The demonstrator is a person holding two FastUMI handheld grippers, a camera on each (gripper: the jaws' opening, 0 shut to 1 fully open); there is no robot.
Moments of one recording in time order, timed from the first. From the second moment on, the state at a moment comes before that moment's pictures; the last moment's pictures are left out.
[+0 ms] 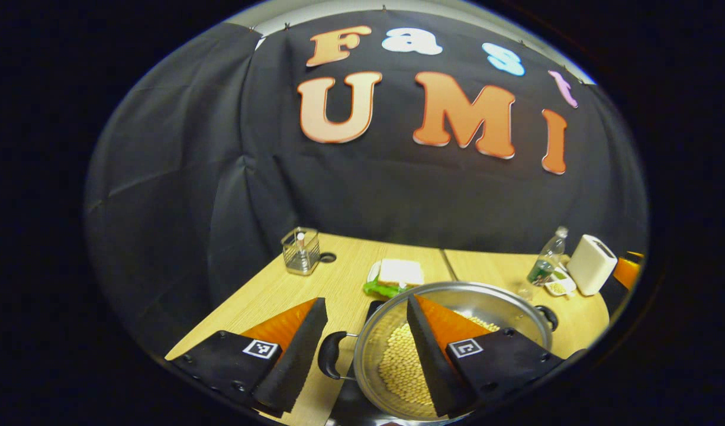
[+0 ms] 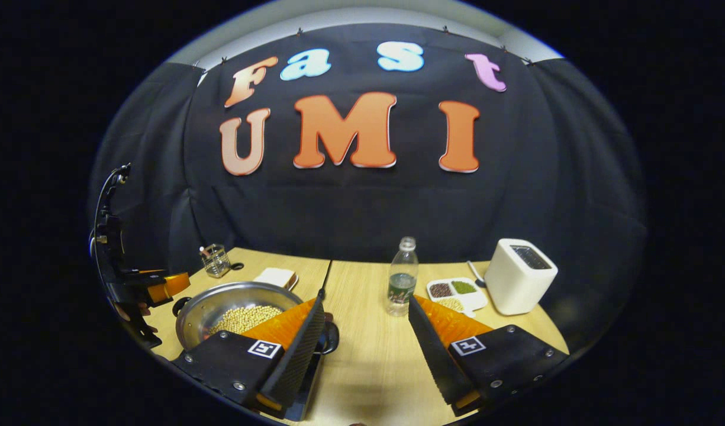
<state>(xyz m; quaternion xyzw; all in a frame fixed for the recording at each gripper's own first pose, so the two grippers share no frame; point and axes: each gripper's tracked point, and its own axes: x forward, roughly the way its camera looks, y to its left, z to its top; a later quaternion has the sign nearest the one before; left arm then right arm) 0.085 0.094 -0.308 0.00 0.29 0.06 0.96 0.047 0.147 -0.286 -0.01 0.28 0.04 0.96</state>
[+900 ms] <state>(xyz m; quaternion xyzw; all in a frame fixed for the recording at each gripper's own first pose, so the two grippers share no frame) 0.015 0.025 -0.003 -0.03 0.06 -0.03 1.00 -0.025 0.035 -0.035 0.00 0.07 0.05 1.00</state>
